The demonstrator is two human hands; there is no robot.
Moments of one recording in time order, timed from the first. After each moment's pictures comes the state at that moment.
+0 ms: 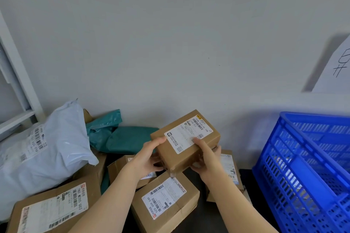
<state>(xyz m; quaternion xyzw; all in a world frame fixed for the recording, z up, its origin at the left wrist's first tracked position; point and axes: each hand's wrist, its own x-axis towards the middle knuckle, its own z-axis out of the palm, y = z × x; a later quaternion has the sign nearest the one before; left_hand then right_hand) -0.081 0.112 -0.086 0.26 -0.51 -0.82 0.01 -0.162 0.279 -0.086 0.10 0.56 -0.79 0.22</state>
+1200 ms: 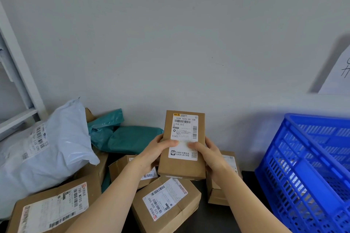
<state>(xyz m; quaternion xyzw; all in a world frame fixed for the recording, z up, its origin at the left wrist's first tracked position) -0.093 0.122 -0.073 0.19 -0.66 -0.73 0.03 -0.167 0.290 -0.071 -0.11 0.67 -0.68 0.26</state>
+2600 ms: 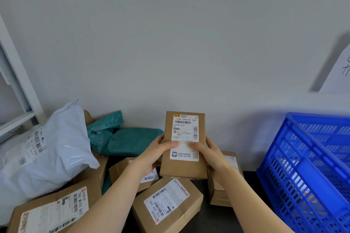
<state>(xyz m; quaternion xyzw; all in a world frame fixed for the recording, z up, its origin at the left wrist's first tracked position) -0.098 0.119 -0.072 0.19 -0.67 -0.71 0.03 -0.172 0.286 -0.070 -0.11 0.69 -0.66 0.27</state>
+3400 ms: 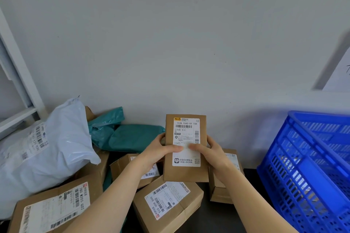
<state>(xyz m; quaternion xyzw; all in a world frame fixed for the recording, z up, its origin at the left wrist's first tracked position) -0.094 0.118 -0.076 0.21 -0.72 -0.66 0.01 -0.177 0.288 -0.079 -0.13 0.72 -0.64 0.25</state>
